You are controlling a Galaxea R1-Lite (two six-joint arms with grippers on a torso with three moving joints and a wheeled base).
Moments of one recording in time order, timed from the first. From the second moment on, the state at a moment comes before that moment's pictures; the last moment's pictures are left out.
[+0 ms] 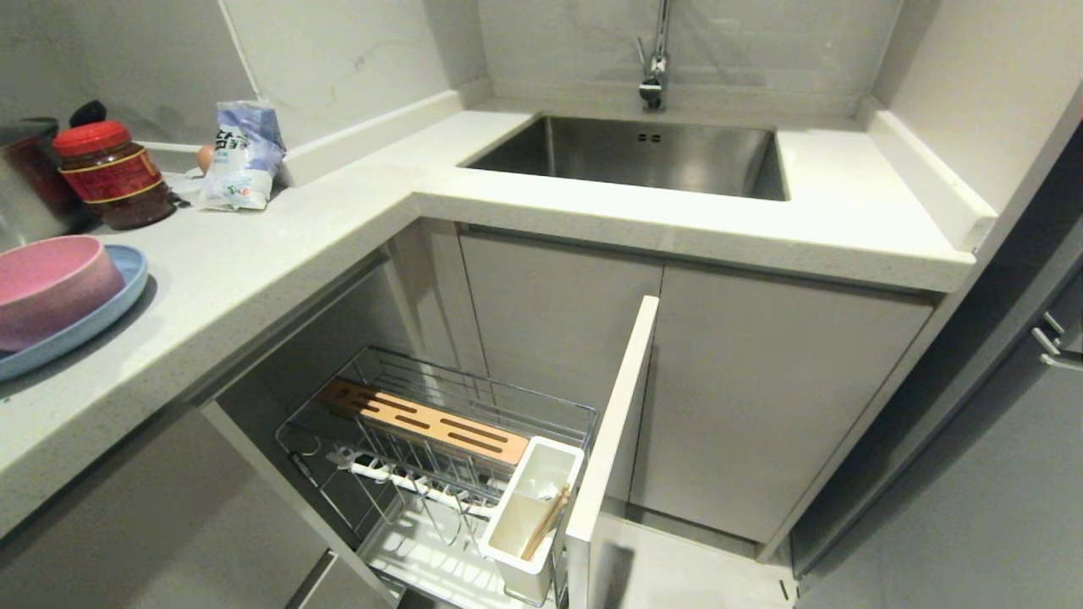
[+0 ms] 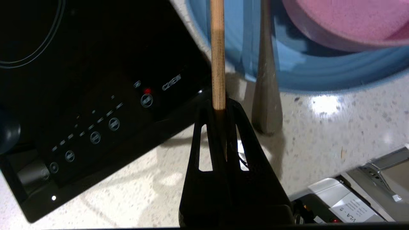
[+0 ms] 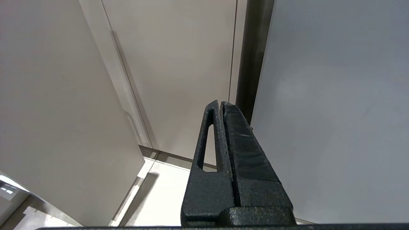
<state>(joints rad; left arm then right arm) 0.32 1.44 -1.86 1.29 0.44 -0.14 0.00 0.00 0.00 -0.08 0.00 0.01</state>
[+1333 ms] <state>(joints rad) 0.30 1.54 -1.84 1.21 0.42 -0.14 0.00 0.00 0.00 -0.08 0.00 0.01</state>
